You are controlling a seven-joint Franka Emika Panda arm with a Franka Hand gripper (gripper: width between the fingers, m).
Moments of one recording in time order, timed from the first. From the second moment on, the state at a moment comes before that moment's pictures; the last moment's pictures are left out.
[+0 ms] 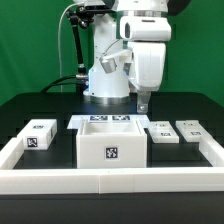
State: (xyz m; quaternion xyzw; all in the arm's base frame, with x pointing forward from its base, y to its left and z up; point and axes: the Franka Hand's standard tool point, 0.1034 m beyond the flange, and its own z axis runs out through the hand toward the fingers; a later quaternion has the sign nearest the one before) arm 0.506 0.019 0.089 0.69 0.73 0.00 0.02
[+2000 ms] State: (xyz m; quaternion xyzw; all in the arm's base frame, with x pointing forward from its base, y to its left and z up) arm 0.455 -0.003 0.024 0.70 0.71 -0.02 -0.02
